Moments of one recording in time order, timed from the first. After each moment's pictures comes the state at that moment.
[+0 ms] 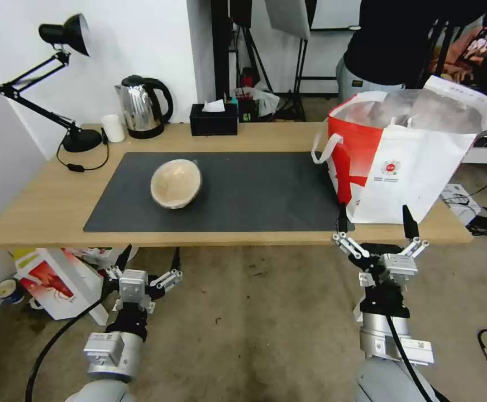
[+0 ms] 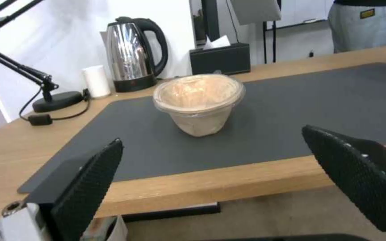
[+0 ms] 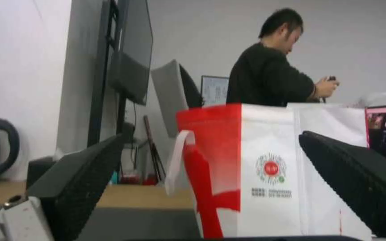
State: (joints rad) left arm 1.80 -1.50 -0.55 -2.30 0.00 0.00 0.00; right arm -1.62 1.06 0.22 2.29 -0.11 0.24 0.71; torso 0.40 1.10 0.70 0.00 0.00
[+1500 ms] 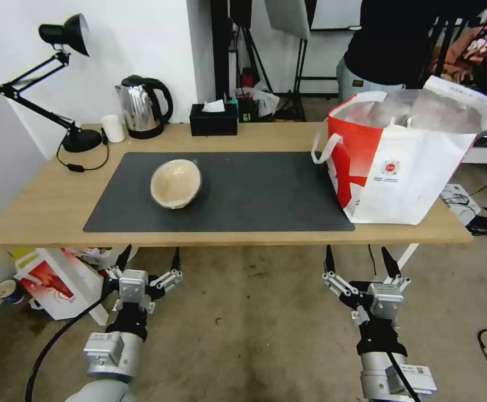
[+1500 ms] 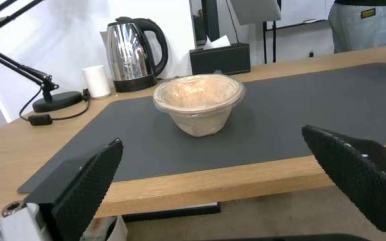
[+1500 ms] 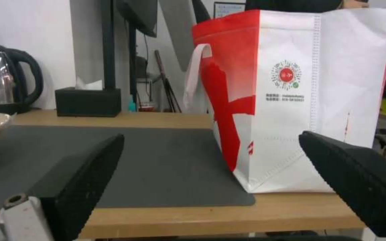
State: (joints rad) left arm 1.80 -1.50 -0.55 -2.30 0.00 0.00 0.00; right arm -1.76 0.98 0.15 2.36 0.02 0.13 0.75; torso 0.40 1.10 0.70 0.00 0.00
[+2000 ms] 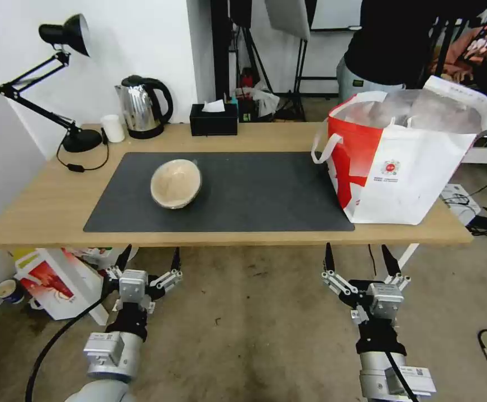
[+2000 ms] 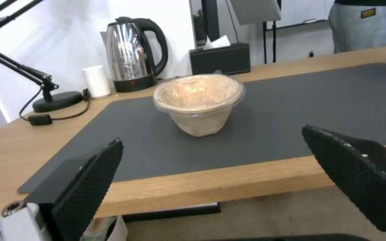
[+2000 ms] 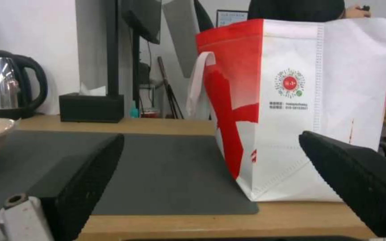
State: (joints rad) left arm 1.80 -1.50 -0.55 -2.30 0.00 0.00 0.00; right arm -1.75 0.99 0.15 2.34 -0.01 0.15 0.73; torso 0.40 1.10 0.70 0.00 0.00
